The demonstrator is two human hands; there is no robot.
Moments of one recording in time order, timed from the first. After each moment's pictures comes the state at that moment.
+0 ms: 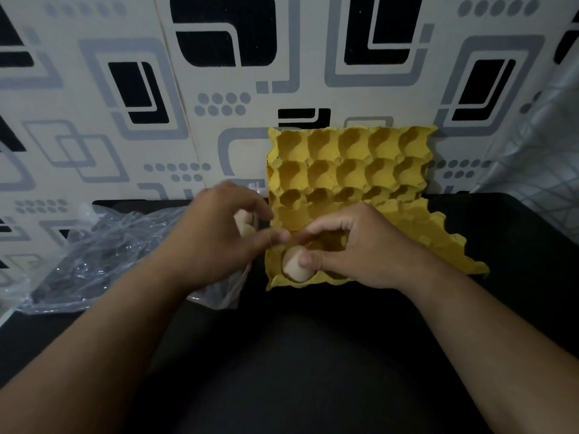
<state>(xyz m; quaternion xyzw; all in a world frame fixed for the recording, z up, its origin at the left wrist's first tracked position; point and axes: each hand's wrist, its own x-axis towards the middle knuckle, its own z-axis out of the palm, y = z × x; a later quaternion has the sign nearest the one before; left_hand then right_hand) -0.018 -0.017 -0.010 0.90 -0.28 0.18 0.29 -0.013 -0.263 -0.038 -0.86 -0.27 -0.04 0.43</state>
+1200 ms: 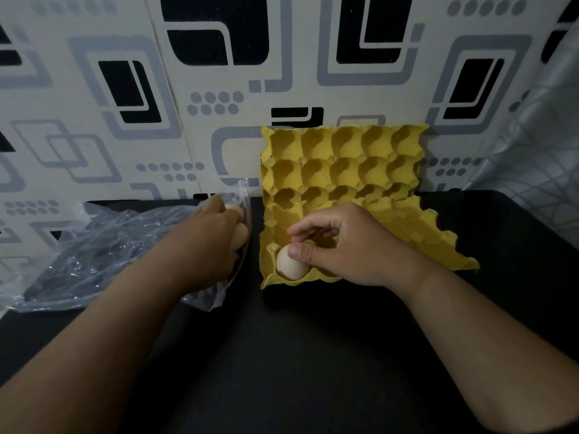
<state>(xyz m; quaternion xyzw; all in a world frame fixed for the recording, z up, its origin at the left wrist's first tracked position) 0.003 -0.006 -0.031 0.99 -0.17 0.02 0.02 -0.014 -0.256 -0.044 -0.87 -0.25 -0.04 0.43</state>
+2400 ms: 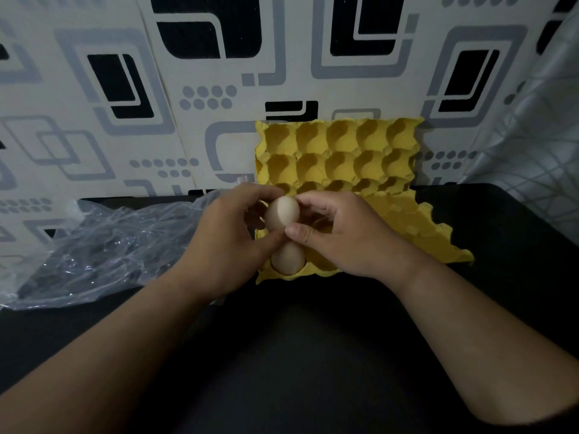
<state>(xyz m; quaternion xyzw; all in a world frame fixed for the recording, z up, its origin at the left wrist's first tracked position) -0.026 -0.049 -0.030 0.86 -0.25 0.18 0.41 -0.014 -0.254 -0.040 -0.85 -0.24 -0.07 0.46</state>
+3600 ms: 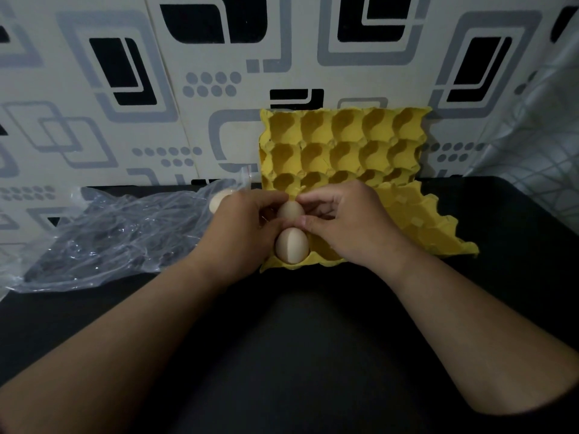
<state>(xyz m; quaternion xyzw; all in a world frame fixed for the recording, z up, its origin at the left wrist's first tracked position) -0.015 -0.055 -0.045 0.88 -0.23 0.17 0.38 -0.004 -0.244 -0.054 -0.85 -0.14 -0.12 0.49</state>
